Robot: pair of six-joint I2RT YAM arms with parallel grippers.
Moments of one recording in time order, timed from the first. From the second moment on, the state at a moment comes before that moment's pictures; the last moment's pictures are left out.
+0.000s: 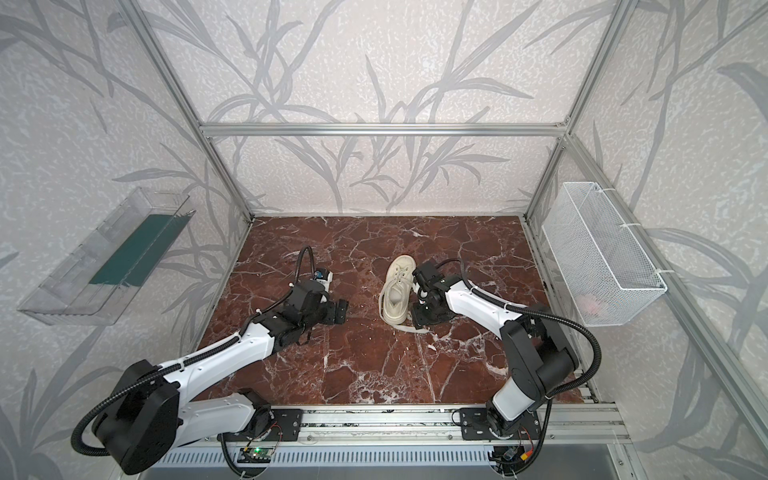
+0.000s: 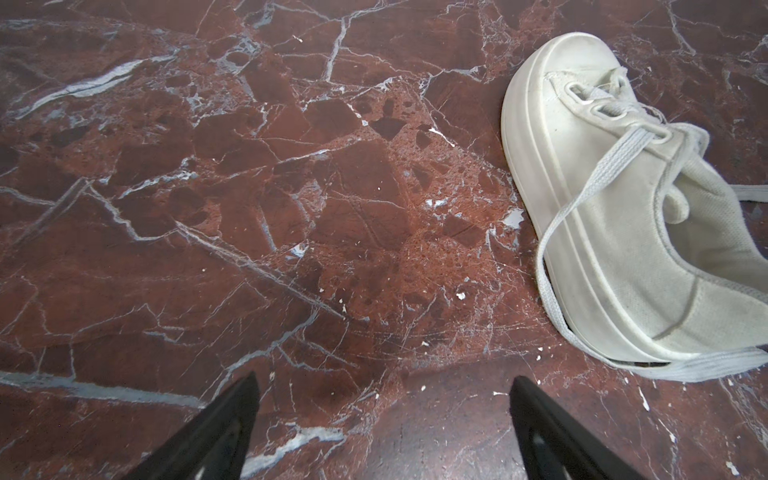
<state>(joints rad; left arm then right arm) -0.55 1.21 0.61 -0.16 -0.18 -0.31 0.55 1.62 1.00 -0.71 -0.15 0.29</state>
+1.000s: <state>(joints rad) -0.56 1.26 0.61 -0.13 -0.17 -0.32 0.68 1.68 0.94 -0.60 -0.05 0.31</state>
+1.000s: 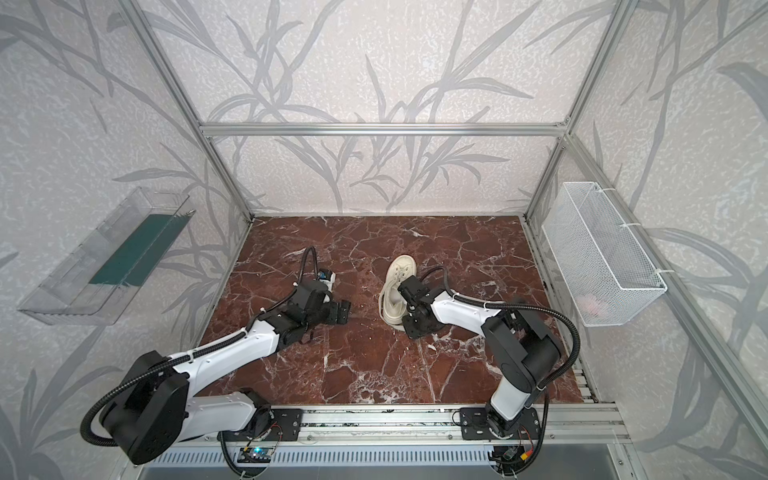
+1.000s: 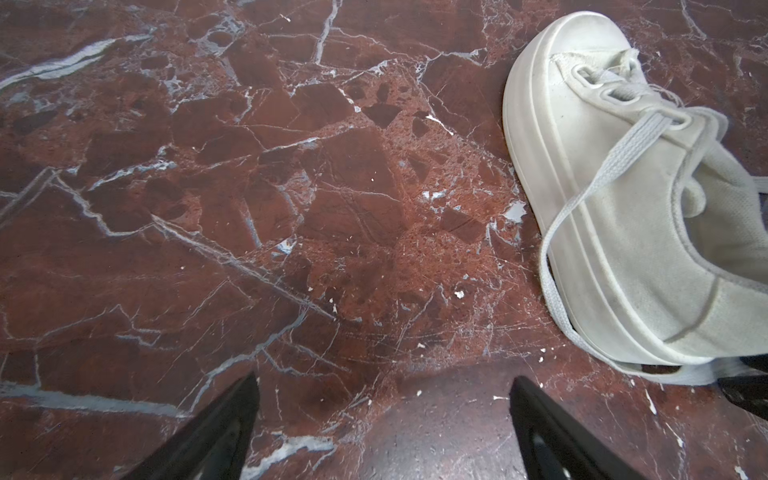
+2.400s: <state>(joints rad) -0.55 1.24 0.64 -0.16 -0.19 -0.31 0.72 1.56 1.40 -0.69 -0.10 0.18</state>
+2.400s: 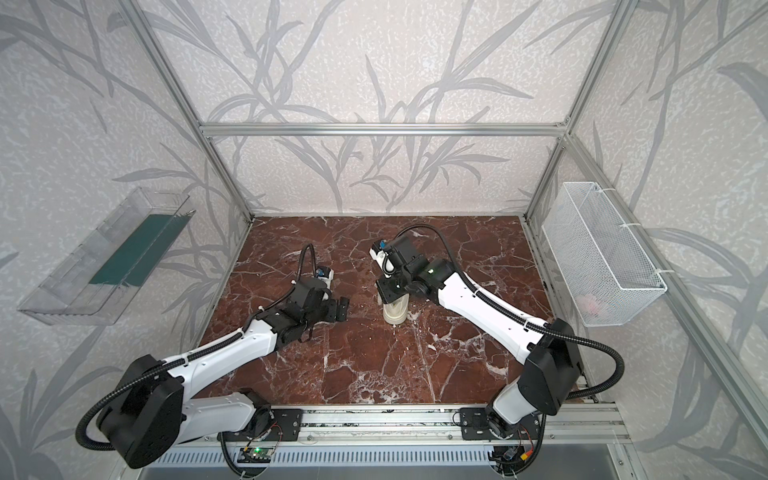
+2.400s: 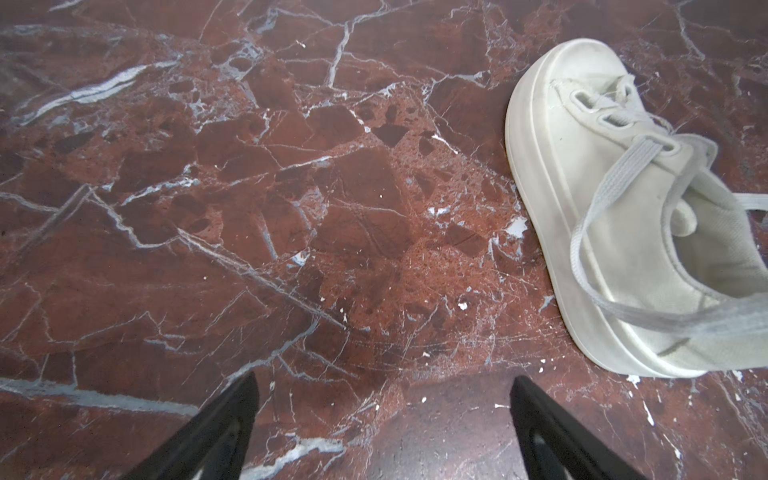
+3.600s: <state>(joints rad) -0.54 1.43 0.79 -0.13 -0.09 -0.31 0.12 1.92 1.52 -0.72 -0.05 0.19</state>
